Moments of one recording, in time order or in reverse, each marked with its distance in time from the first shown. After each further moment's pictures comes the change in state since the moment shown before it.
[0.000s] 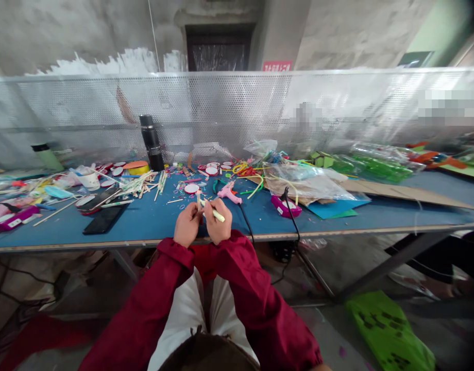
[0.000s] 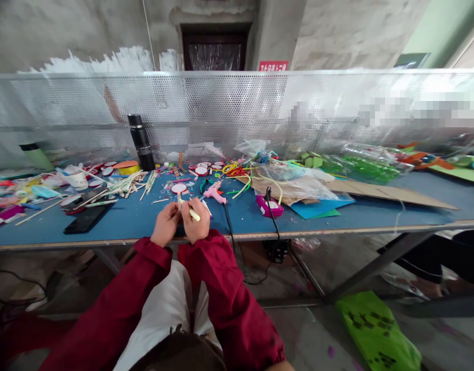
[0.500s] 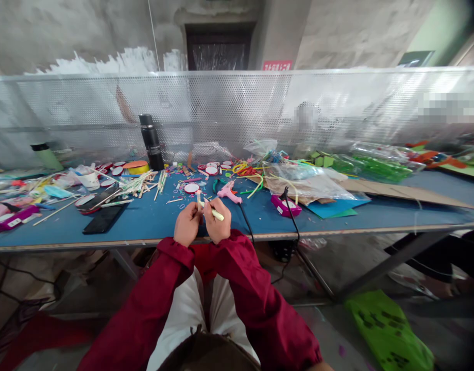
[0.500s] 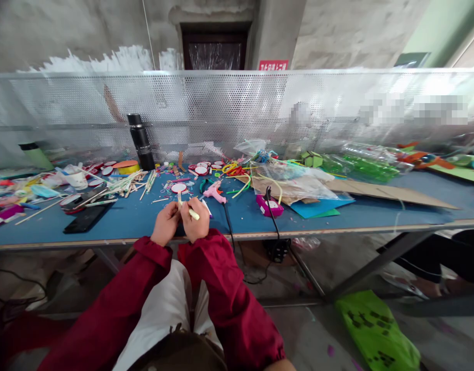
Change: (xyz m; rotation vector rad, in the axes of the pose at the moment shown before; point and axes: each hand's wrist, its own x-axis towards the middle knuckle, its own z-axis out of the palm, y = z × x) left_hand 0.001 -0.002 0.000 -0.004 0.003 -0.006; right_hand 0.000 0.003 0.001 -0.039 -0.019 -0.008
